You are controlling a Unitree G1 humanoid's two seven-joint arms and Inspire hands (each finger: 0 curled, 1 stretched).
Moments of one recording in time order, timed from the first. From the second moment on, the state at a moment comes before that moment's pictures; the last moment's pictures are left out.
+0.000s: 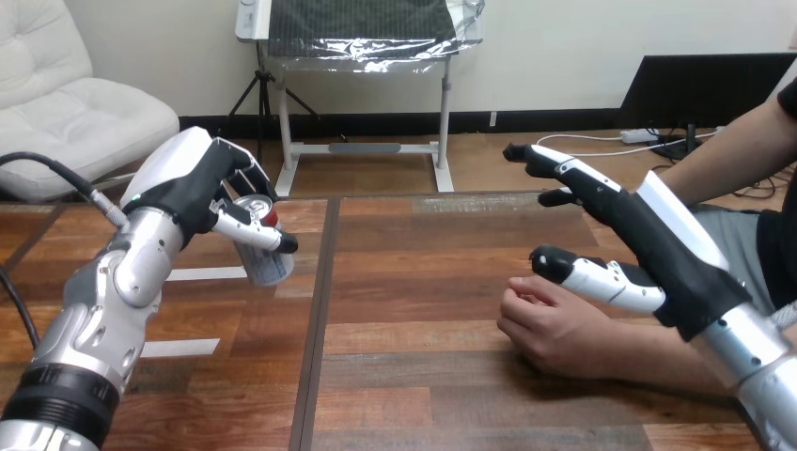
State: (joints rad) left arm -0.61 0.51 -0.21 0.65 0.46 -0.02 -0.09; right arm -0.10 -0.48 -0.06 0.14 -0.13 -0.53 0.33
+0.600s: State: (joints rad) left arm -0.59 0.52 -0.21 0.63 0.46 -0.02 -0.11; right arm -0.21 -0.57 -0.05 0.27 -0.26 -0.52 0.33
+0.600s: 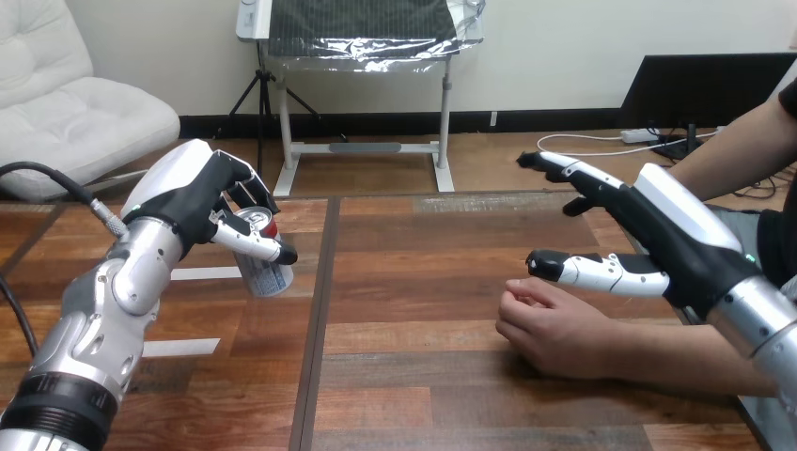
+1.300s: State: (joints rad) left arm -0.58 0.52 -0.21 0.58 0.46 -0.02 -0.12; right arm -0.34 -0.65 0.01 0.49 -0.35 -0.54 0.34
